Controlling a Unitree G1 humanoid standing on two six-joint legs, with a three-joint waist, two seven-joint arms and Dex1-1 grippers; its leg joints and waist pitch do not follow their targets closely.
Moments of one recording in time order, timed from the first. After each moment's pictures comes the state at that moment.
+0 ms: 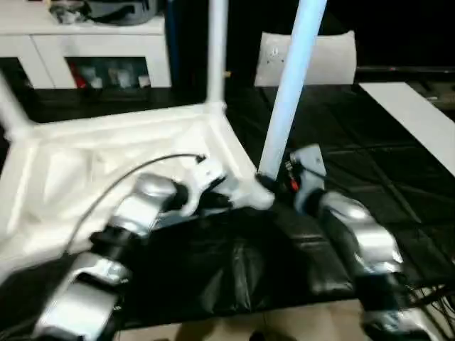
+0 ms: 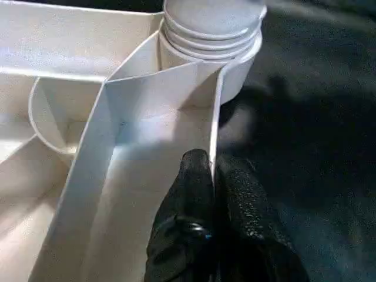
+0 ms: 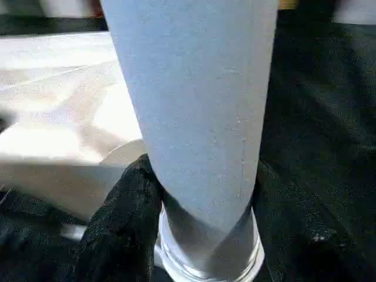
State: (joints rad) left arm -0.67 0.21 -0.25 0.59 0.06 0.41 -0.88; right arm -0.43 -0.07 0.00 0.23 0.12 0.48 0.39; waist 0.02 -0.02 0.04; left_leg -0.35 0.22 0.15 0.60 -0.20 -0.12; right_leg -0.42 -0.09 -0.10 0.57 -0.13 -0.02
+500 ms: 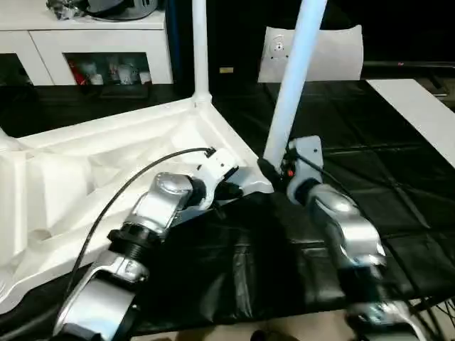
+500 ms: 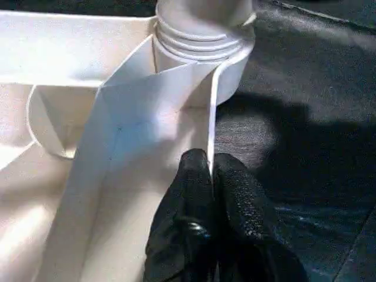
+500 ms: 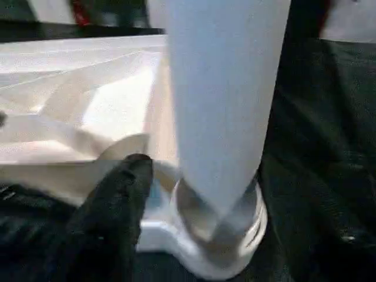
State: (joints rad) left arm -0.66 0.19 -0.24 0.56 0.07 0.39 -0.81; right arm -0.39 -0.09 0.01 0.21 0.11 0.39 0.44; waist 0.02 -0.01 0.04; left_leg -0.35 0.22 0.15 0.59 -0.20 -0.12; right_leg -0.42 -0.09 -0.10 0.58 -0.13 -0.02
